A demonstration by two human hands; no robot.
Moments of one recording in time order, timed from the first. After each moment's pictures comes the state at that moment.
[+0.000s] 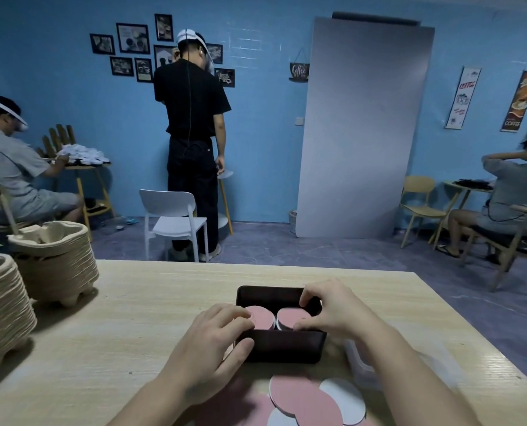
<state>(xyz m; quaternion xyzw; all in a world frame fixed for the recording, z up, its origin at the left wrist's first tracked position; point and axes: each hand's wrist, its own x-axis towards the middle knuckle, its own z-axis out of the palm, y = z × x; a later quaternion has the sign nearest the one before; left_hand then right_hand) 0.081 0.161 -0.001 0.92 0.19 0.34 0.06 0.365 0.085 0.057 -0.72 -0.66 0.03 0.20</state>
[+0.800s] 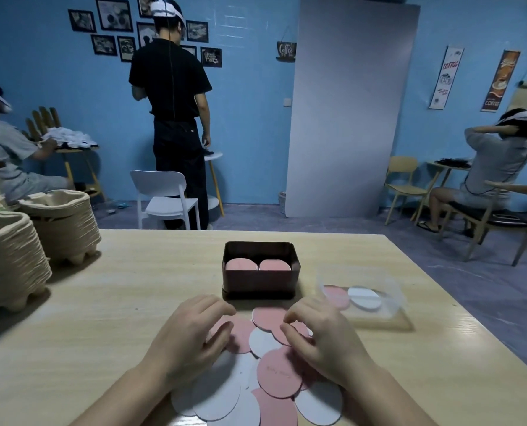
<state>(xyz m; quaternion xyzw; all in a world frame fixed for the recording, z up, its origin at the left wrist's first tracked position) 0.041 0.076 -0.015 0.92 0.18 0.35 0.06 0.283 -0.064 -0.004 -0.63 -0.69 -0.08 0.33</state>
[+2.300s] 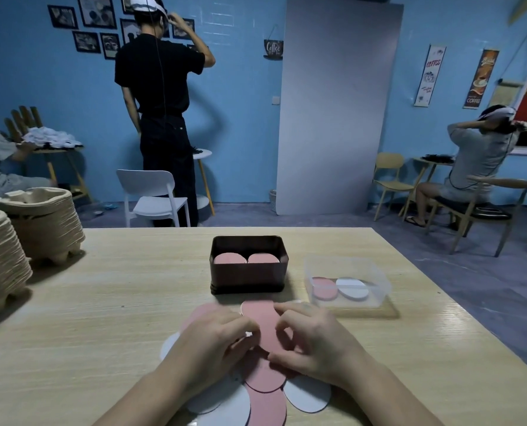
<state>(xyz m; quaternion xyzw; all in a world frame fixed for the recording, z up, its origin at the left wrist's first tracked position) 0.076 0.052 -0.028 0.95 0.10 0.31 0.06 0.295 -0.075 -0.019 -0.59 -0.75 -0.05 0.30</state>
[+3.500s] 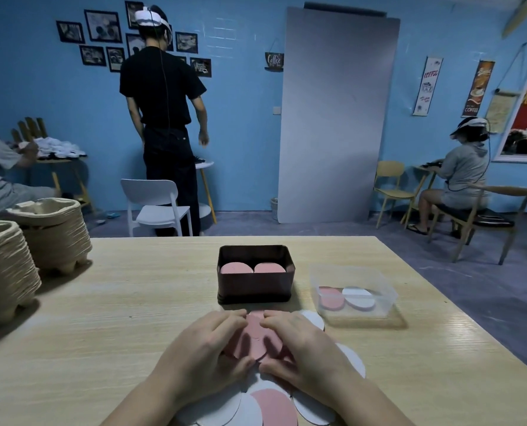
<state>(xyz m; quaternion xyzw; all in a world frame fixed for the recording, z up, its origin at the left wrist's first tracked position) 0.054 0.063 -0.027 0.93 0.13 0.33 0.05 0.263 -0.065 -0.026 -0.61 -0.74 -0.05 0.29</state>
